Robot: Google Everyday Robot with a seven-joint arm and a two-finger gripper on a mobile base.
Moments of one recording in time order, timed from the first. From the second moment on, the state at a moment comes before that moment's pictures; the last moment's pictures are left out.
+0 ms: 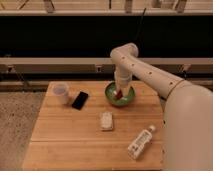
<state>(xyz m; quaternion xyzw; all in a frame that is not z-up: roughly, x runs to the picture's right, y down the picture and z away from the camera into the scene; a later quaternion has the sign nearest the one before) 0.103 0.023 0.844 -0.35 -0.09 -0.28 0.89</state>
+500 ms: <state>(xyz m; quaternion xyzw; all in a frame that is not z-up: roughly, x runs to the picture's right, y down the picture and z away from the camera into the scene) 0.106 0.011 0.868 -0.34 -0.09 -0.28 0.89</state>
